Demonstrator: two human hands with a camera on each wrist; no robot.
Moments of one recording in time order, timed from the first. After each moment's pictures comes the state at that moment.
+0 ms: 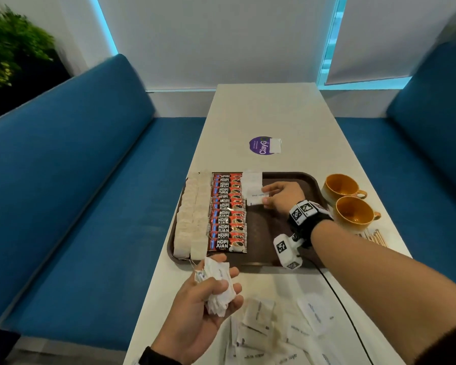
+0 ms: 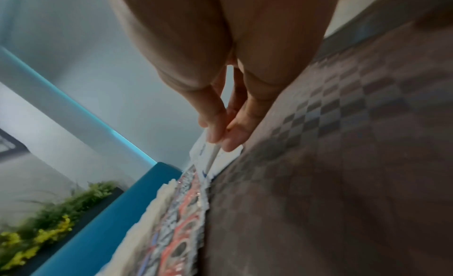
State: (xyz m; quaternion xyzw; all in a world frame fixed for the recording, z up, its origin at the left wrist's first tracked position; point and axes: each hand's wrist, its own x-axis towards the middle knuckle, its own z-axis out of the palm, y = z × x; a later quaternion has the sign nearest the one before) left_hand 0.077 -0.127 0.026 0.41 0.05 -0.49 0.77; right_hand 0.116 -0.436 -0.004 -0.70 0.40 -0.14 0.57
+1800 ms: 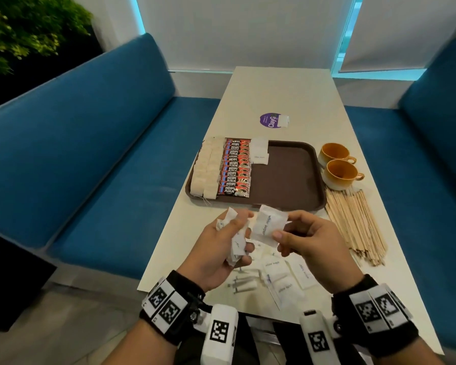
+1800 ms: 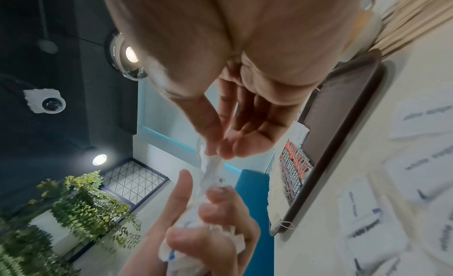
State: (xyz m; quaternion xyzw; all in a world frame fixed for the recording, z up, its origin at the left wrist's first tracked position) left_hand -0.014 -0.094 0.061 0.50 -0.05 -0.46 0.73; right_hand -0.136 -0.250 0.066 -0.62 0.22 -0.18 0.73
